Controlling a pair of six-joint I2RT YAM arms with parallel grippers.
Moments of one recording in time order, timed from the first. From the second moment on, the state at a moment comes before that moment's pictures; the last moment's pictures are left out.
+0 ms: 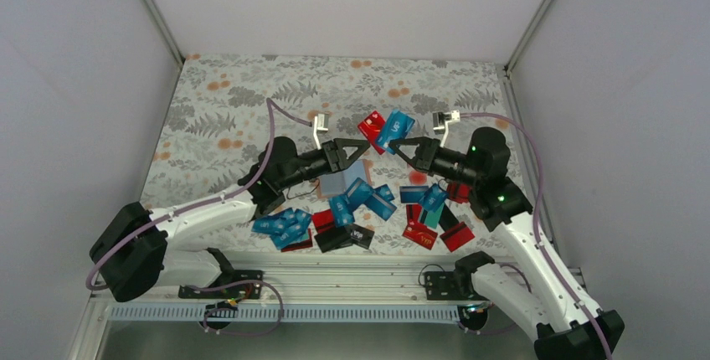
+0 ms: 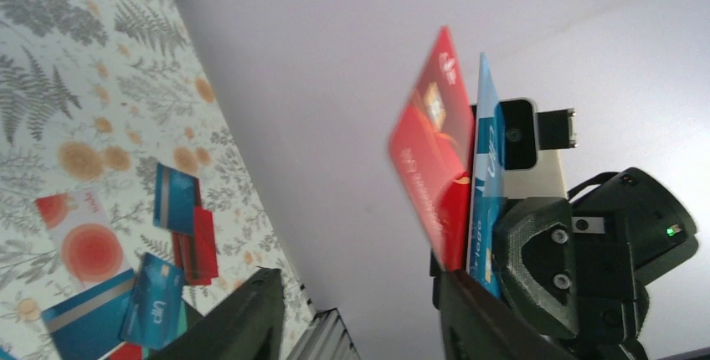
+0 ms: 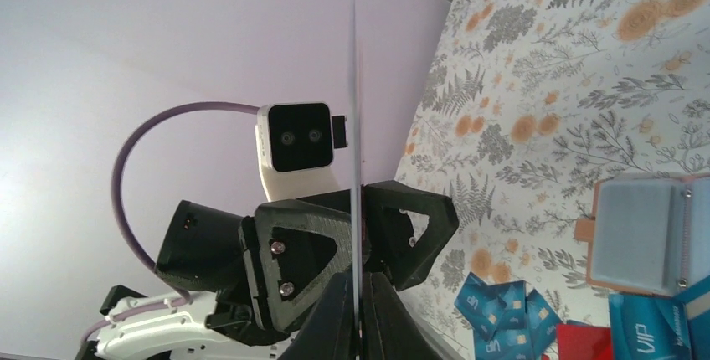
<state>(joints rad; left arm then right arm) -0.81 1.26 0.67 0.60 0.34 -1.10 0.37 0.80 0.77 -0.16 -0.72 0.99</state>
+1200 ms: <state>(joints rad) -0.79 1.35 0.73 0.79 0.38 -1.13 0.36 0.78 0.72 -0.12 -0.74 1.02</state>
